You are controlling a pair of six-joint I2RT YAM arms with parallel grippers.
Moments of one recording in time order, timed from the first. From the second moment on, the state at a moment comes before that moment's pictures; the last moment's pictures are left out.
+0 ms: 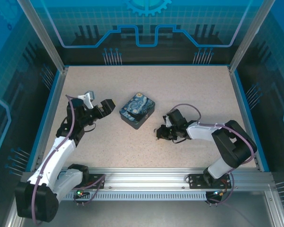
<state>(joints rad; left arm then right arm) -0.09 0.93 0.64 -0.15 0.42 -0.71 0.56 1.58 0.65 -0.10 -0.37 0.71</state>
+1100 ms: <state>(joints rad) 0.04 0.91 0.34 0.12 0.00 -0.30 0.10 1.17 0.39 0.08 0.17 0.02</state>
